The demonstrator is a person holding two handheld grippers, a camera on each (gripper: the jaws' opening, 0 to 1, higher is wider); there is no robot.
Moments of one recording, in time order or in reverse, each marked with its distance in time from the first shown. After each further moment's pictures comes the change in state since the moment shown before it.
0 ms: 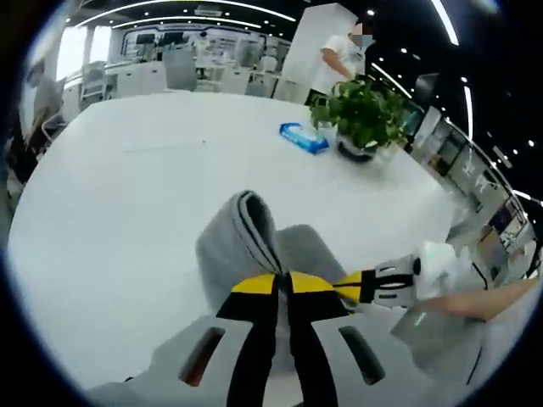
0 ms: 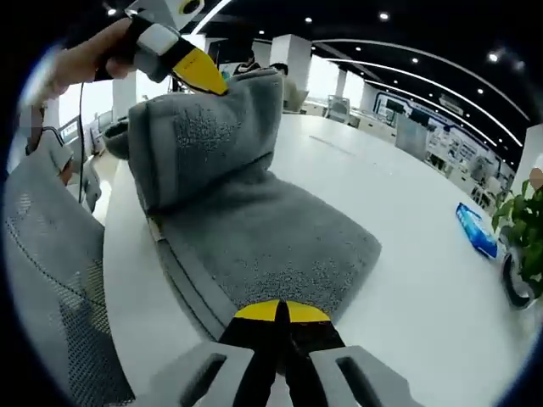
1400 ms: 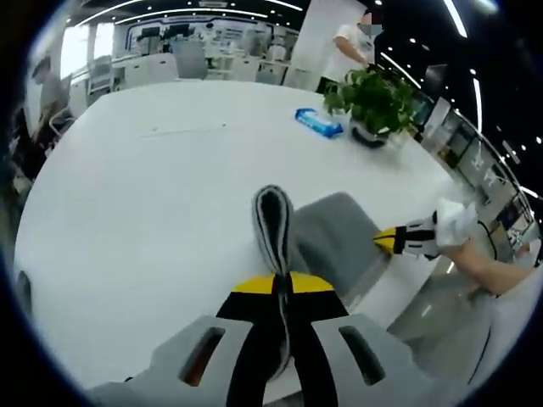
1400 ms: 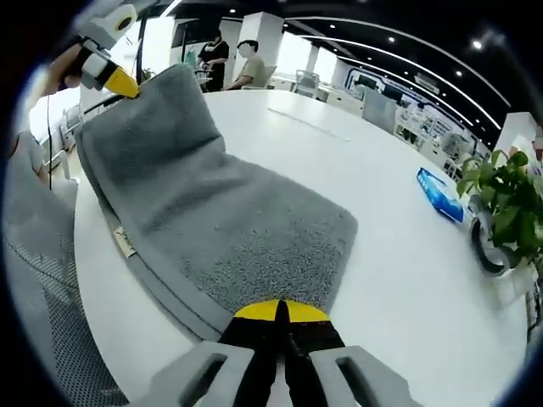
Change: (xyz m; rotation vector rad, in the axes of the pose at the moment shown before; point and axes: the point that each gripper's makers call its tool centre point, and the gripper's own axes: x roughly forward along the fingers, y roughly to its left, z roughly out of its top) left arm -0.021 0.028 -0.028 0.000 0.061 0.055; right arm -0.032 -0.061 -0.041 0.084 0.136 -0.150
